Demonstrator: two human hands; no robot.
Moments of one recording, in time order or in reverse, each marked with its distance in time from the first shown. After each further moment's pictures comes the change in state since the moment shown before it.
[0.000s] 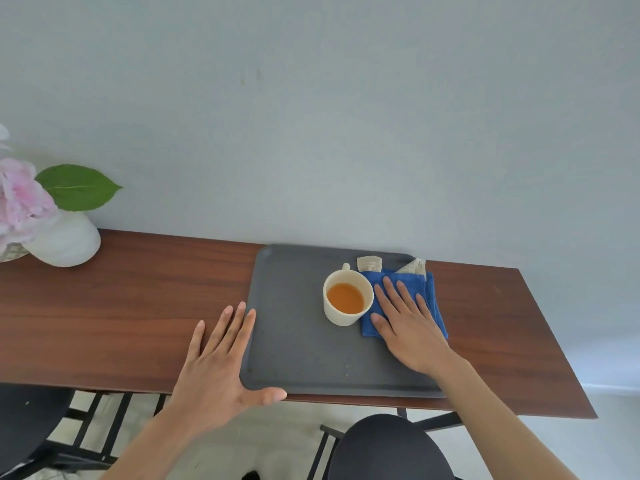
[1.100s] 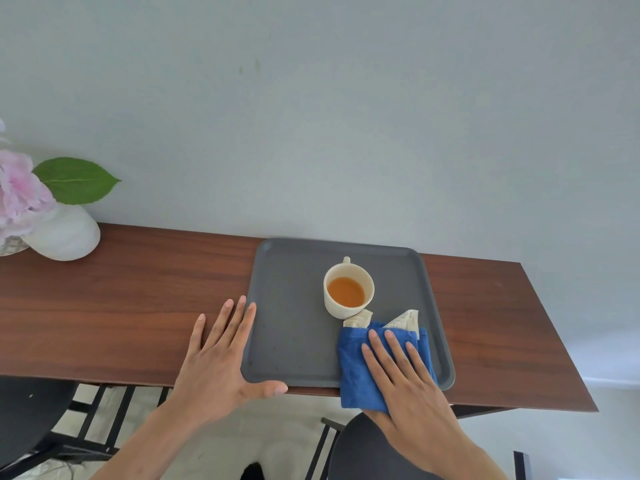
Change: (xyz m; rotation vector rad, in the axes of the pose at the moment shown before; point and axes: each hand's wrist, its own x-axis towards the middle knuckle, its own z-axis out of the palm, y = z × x) left_hand 0.001 0.002 -0.001 0.020 -0.019 -0.002; right_hand -0.114 -0.052 0.017 -0.132 0.057 -0.189
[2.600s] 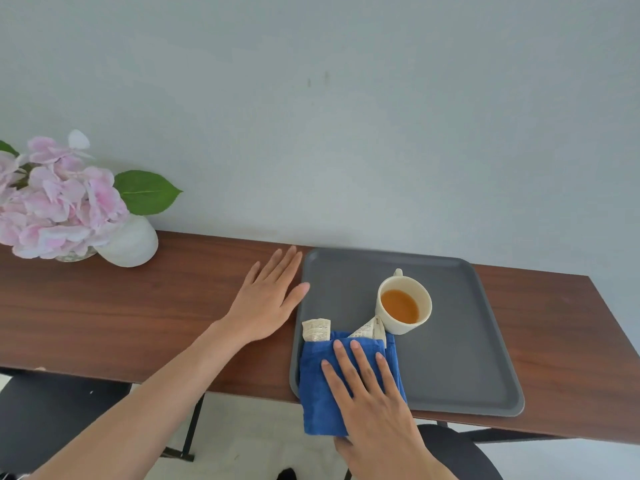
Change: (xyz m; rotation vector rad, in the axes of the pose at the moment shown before) left_hand 0.108 -0.060 -0.040 -0.094 0.037 0.105; right_hand 0.071 -0.127 -0.005 0.038 -0.068 -0.102
